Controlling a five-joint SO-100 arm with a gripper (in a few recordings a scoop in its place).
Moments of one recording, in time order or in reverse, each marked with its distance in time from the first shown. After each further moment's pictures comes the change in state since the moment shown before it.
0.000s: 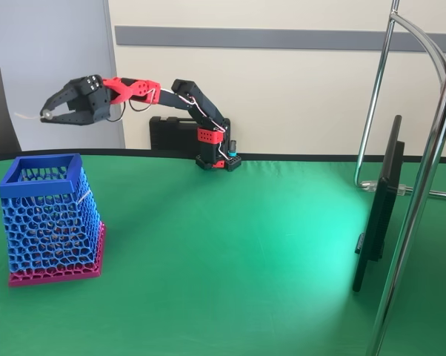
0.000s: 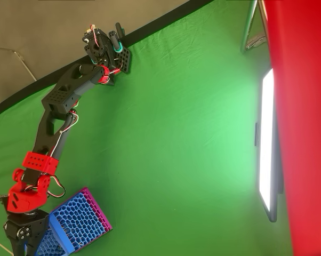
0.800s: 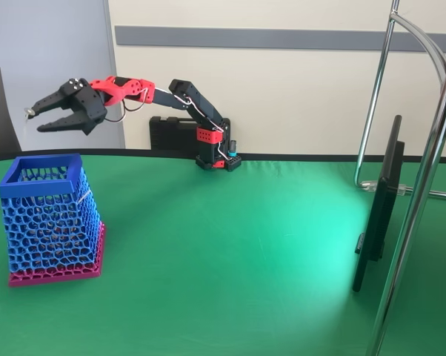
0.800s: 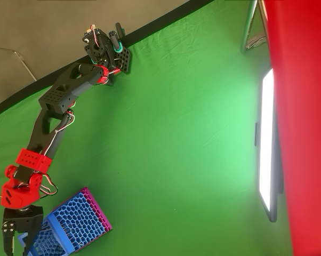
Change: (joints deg) arm 1.8 -0.1 -0.5 9.2 29.7
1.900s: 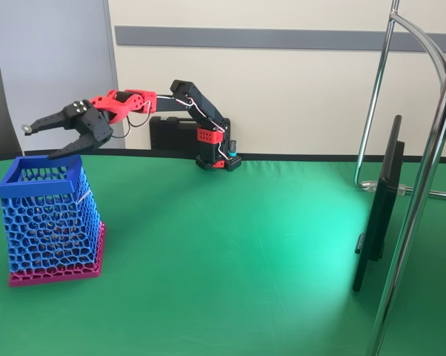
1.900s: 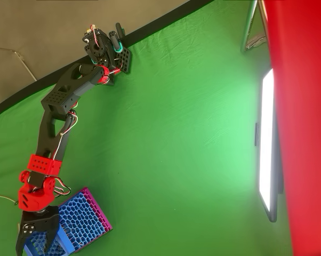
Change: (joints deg) arm -1.6 -0.4 11.2 -7.2 -5.3
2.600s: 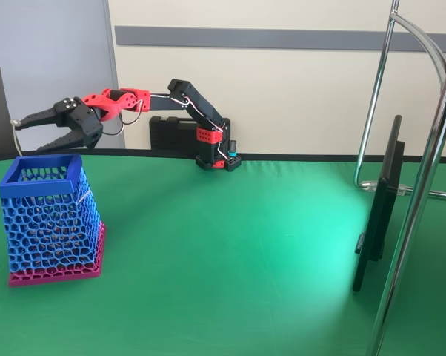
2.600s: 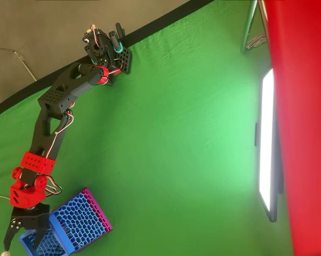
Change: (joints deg) arm 3.2 0.4 -4.5 6.2 16.3
